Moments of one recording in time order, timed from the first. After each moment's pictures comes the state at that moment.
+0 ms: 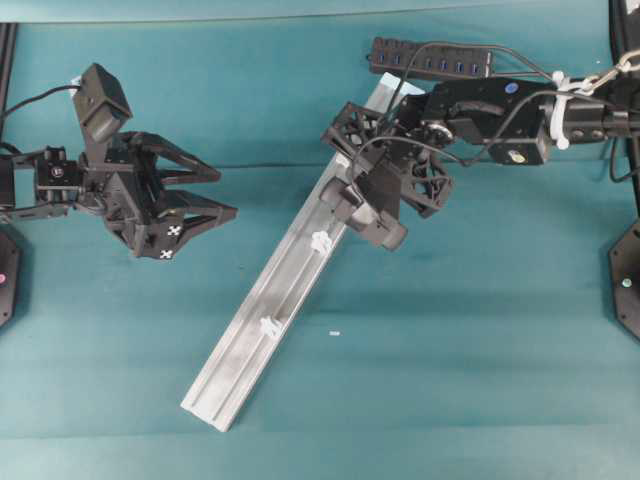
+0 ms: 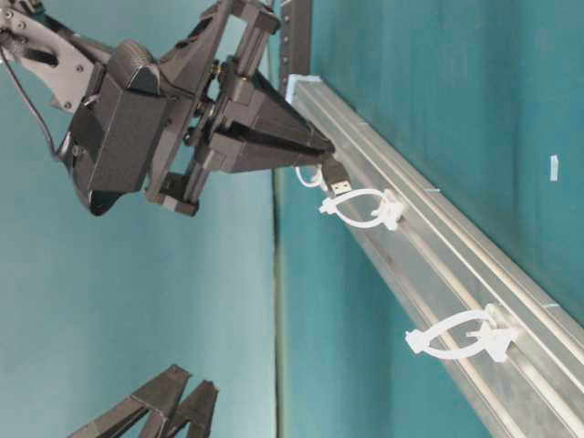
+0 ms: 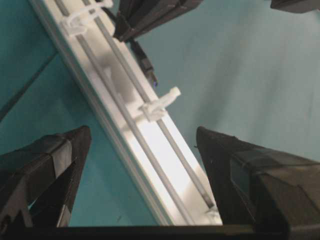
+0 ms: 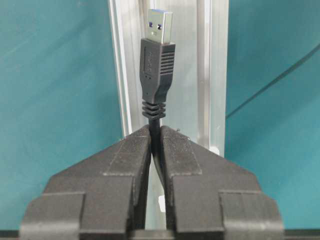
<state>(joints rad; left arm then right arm) 0.18 -0.39 1.01 0.03 -0.25 -0.51 -0.31 0.18 0.40 0.14 0.65 -1.42</state>
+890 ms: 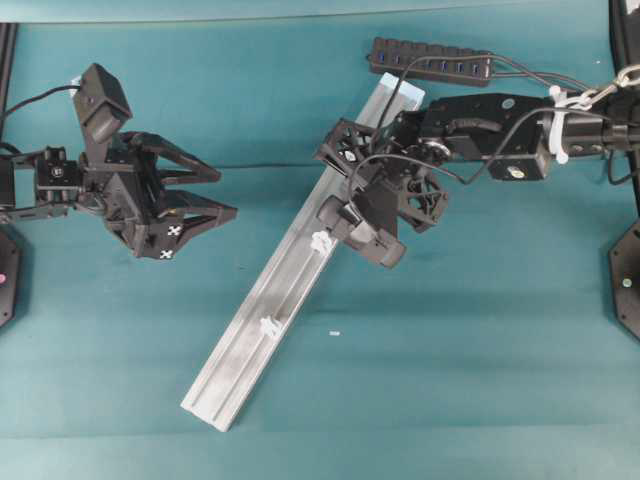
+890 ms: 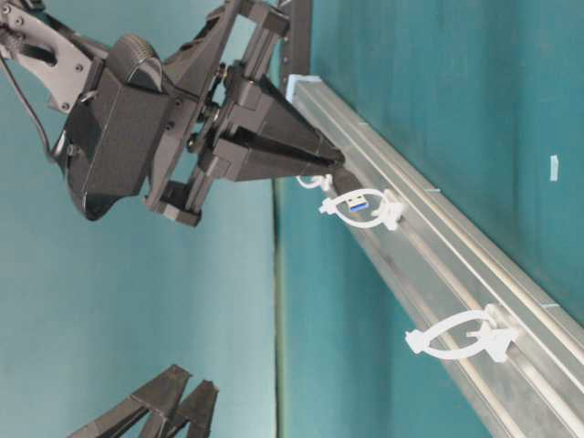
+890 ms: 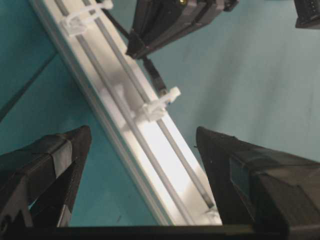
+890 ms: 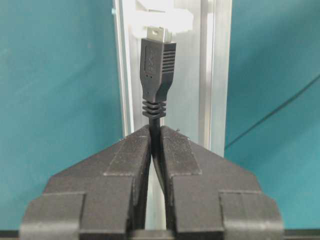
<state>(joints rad) 0.18 -0.39 1.01 0.03 -0.25 -0.51 -0.26 0.19 0.40 0.16 0.61 -1.42</state>
